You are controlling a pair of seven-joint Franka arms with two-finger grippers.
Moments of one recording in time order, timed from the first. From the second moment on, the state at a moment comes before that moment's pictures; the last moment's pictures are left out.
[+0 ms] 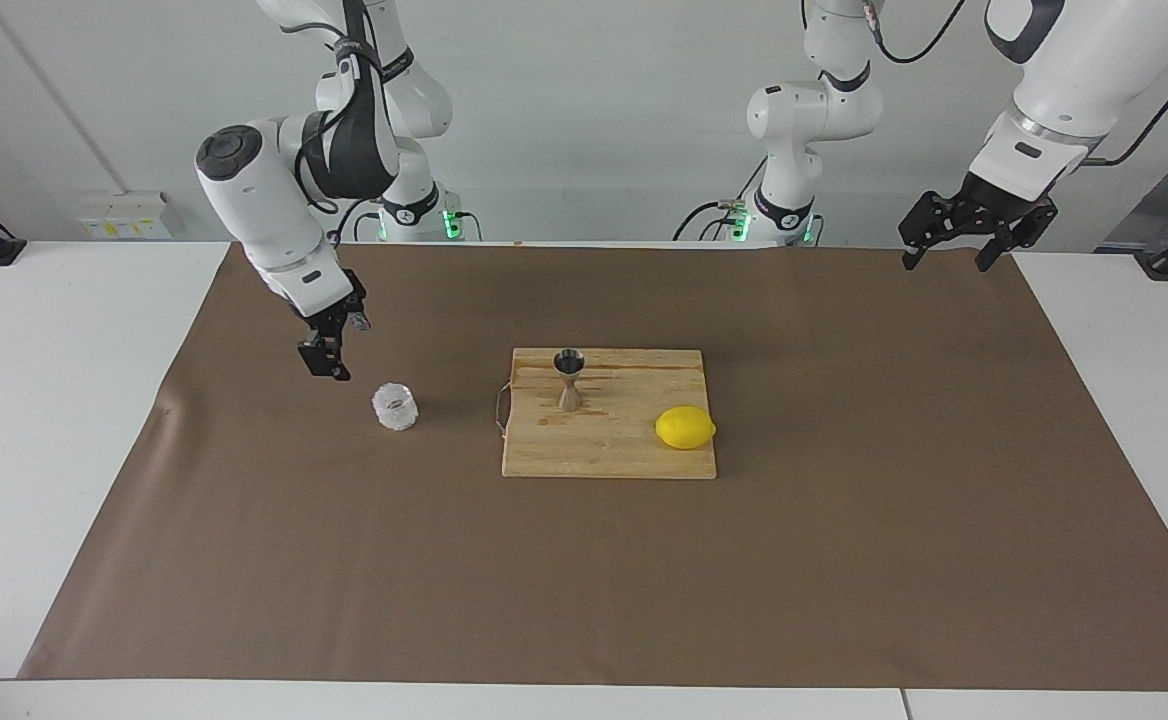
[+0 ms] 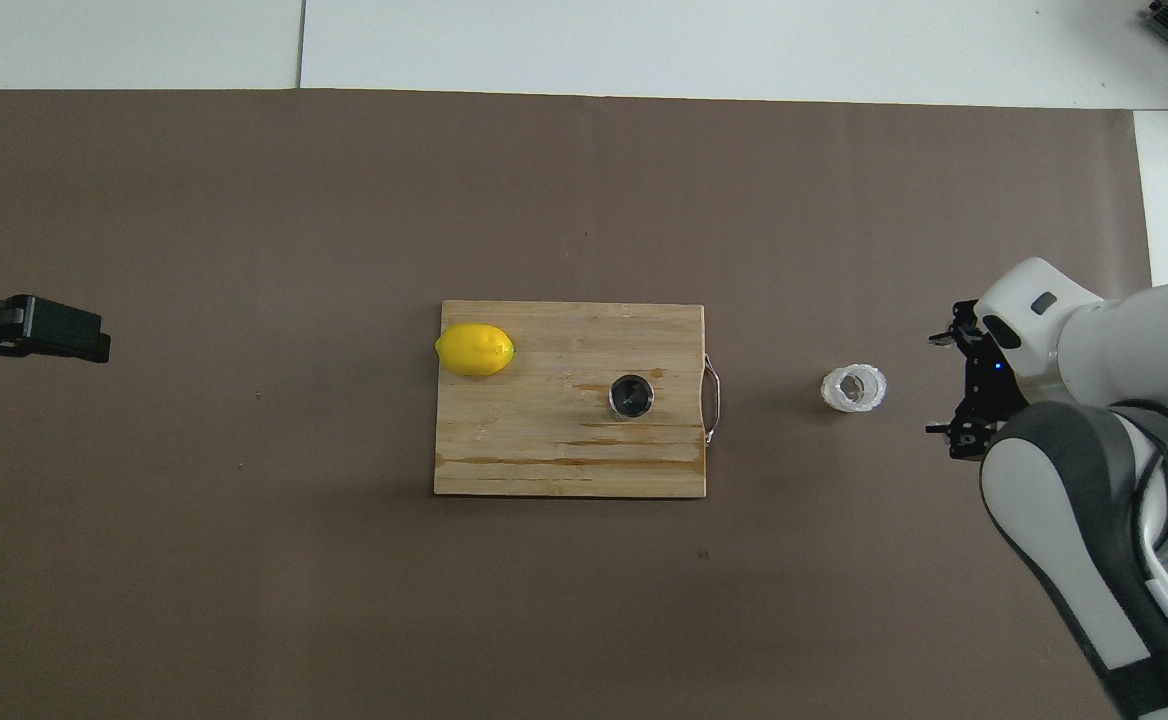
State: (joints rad) left arm 0.02 -0.06 -0.09 -1.61 -0.03 1.54 0.00; right arm -0.17 -0.10 0.19 -2.07 0.01 2.00 -1.14
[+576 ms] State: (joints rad) left arm 0.02 -0.06 -0.09 -1.61 -0.03 1.54 0.00; right arm -0.17 -0.08 0.20 -1.89 0.00 1.89 -0.30
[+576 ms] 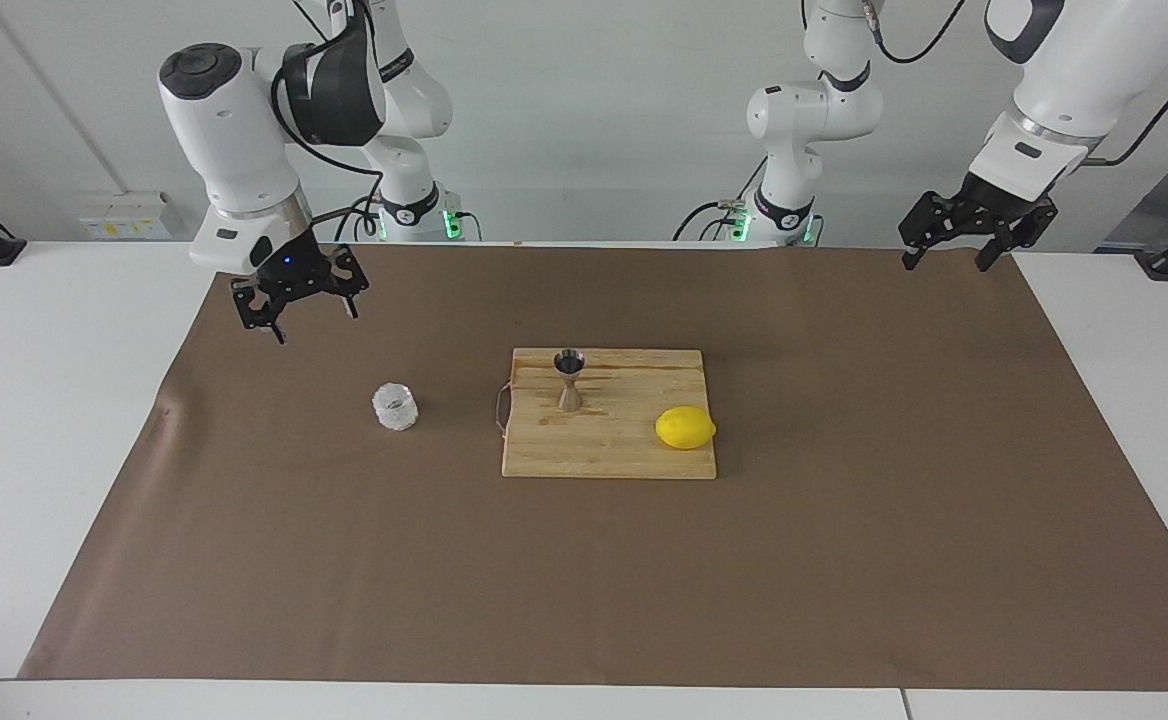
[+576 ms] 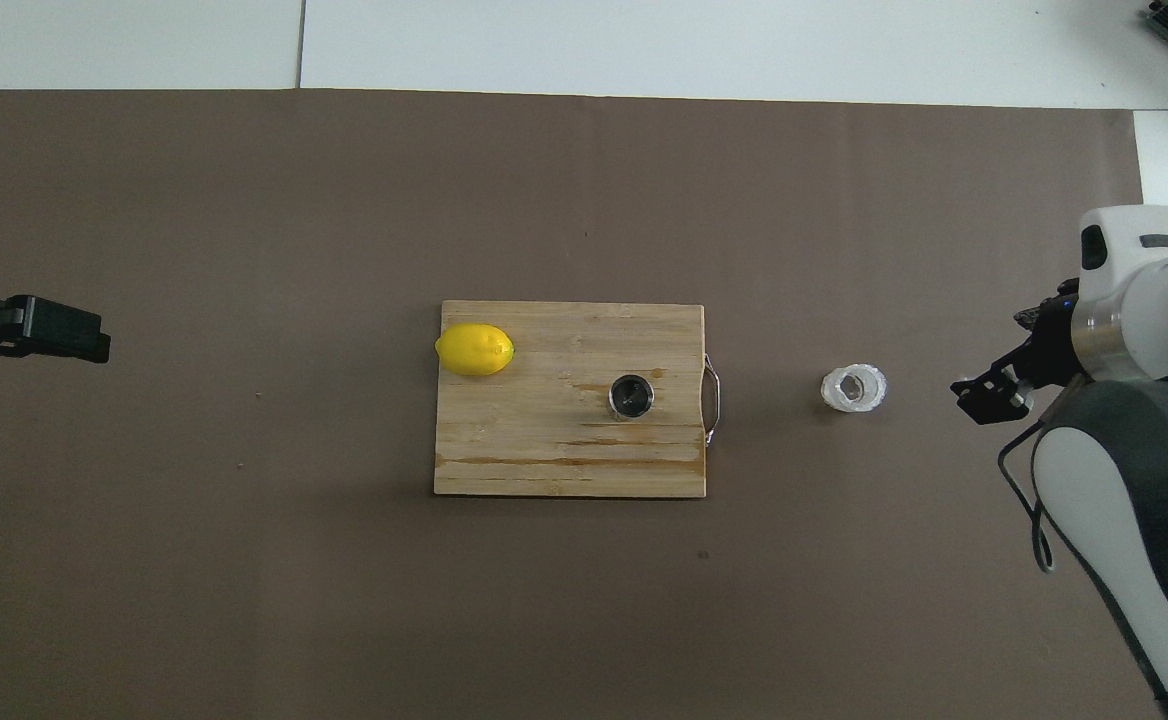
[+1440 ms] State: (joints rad) left arm 0.02 -0.06 -0.09 -1.61 -0.03 1.54 0.00; right arm -0.06 -0.08 0.21 -1.74 0.00 1.74 0.33
